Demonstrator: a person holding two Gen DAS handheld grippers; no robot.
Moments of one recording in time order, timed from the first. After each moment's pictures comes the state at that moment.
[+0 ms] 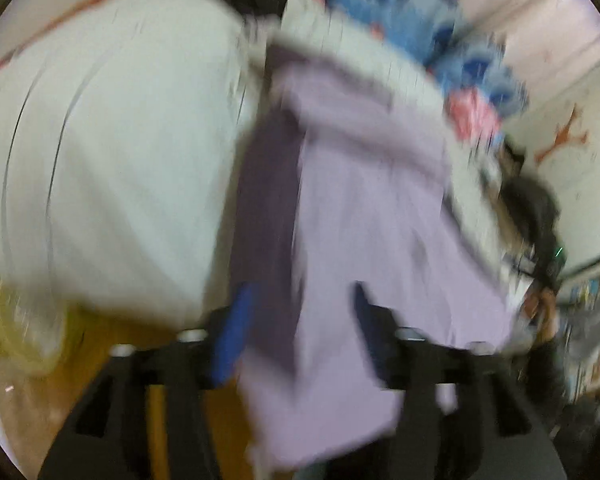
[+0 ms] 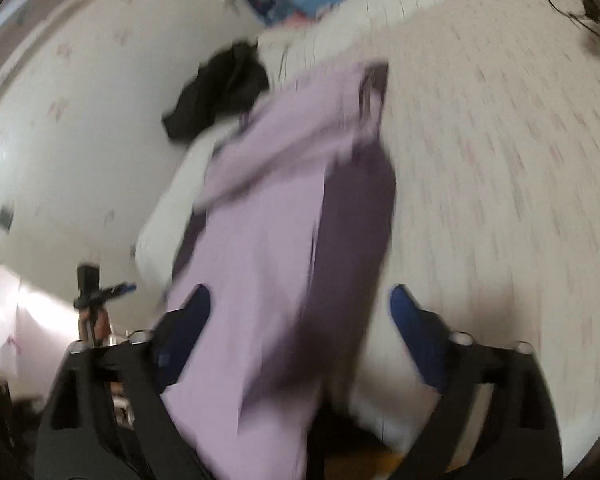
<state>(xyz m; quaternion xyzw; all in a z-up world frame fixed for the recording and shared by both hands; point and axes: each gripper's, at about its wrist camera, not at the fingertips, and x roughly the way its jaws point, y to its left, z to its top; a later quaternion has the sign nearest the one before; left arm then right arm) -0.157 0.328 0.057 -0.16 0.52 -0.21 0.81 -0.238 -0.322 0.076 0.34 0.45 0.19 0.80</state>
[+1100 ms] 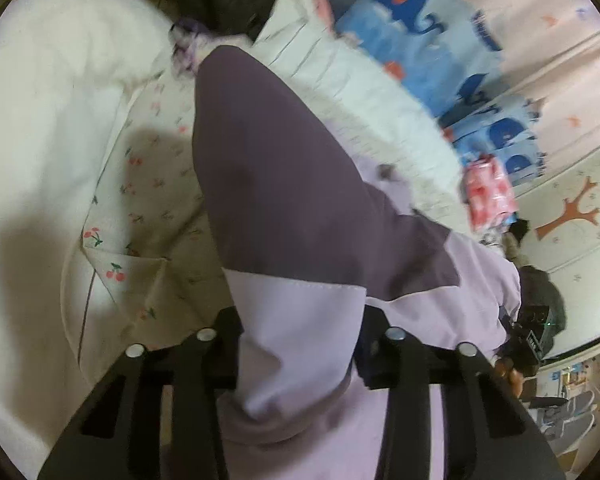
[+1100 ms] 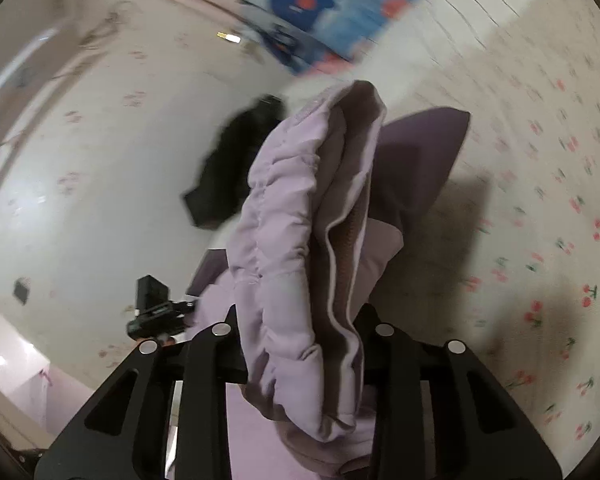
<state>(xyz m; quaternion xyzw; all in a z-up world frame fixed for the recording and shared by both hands) 0.109 0.194 -0.006 -0.23 0.49 -0.22 0.81 0.014 -0.286 0.003 0.41 0.33 0.25 0.81</state>
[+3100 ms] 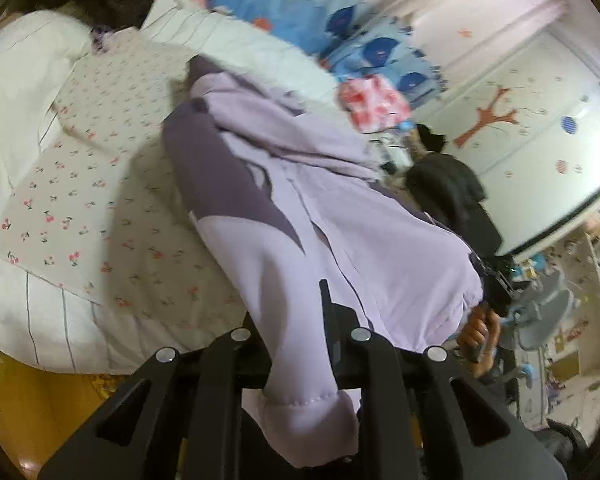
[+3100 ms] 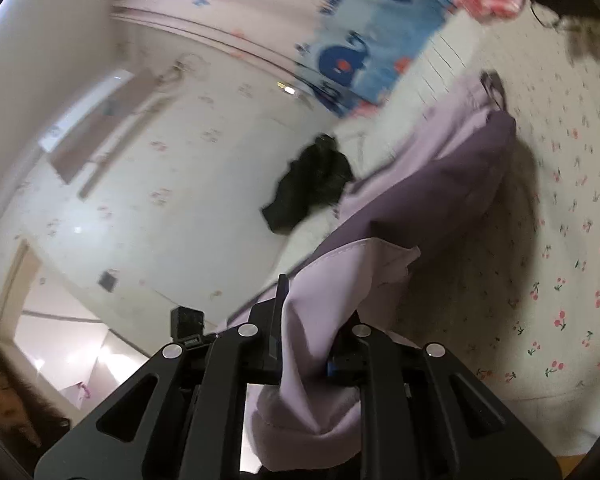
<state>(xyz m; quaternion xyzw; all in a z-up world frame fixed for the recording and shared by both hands) -0.199 0.140 0.104 -0.17 0.49 -0.36 0.78 -0.375 -0.401 0.102 0.47 0.25 0.27 0.80</state>
